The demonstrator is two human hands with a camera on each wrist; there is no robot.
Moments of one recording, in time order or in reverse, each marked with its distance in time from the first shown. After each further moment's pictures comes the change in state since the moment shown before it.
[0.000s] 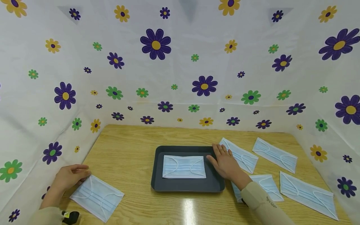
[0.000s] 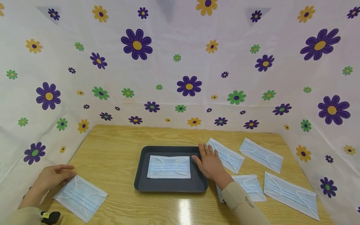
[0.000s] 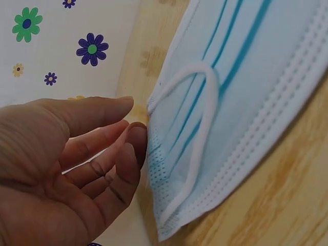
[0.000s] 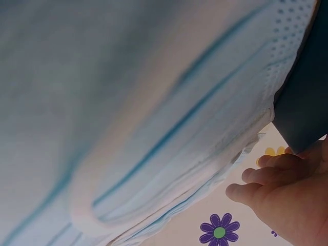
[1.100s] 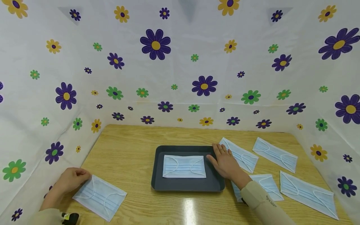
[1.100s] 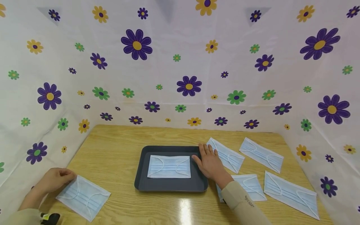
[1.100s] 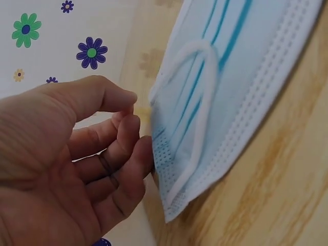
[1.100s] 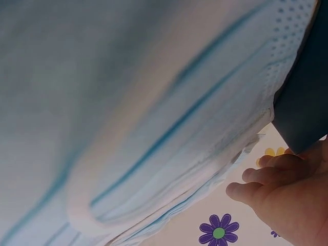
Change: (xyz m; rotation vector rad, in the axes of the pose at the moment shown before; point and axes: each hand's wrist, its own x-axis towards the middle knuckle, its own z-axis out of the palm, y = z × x) left_hand -0.007 0.001 0.004 0.190 -0.046 0.124; right_hand 0.000 -0.001 -0.001 0.006 0.008 -0.004
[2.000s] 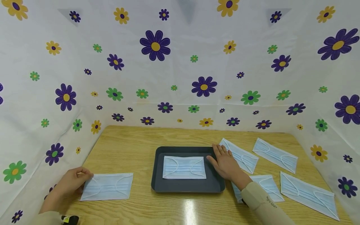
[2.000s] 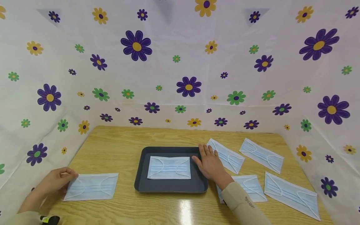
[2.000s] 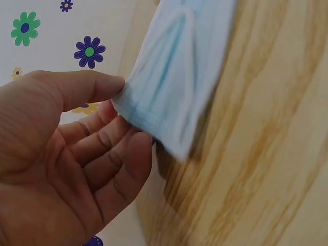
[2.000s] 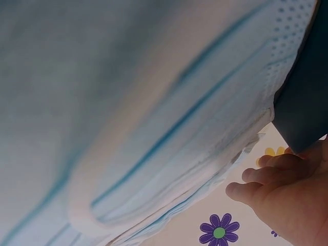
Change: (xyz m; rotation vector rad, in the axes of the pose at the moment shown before) left_hand -0.002 0.003 0.003 -0.110 -0.049 -0.022; right_hand -0.001 -0.002 -0.002 0.006 -0.010 0.007
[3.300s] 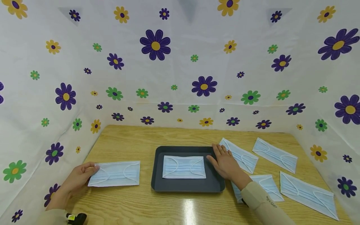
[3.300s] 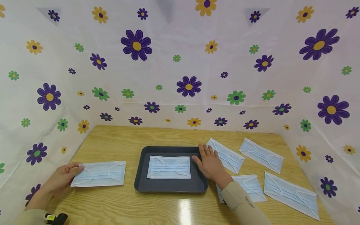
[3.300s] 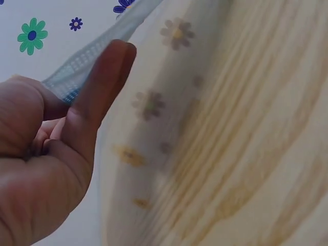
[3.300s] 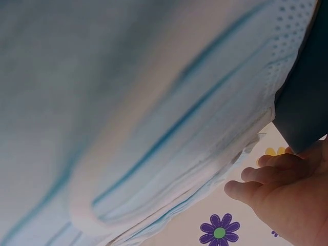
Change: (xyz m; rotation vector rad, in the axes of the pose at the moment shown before) left_hand 0.010 0.011 0.021 -0.399 -0.062 0.045; right_hand 0.001 0.002 0.002 0.000 0.001 0.002
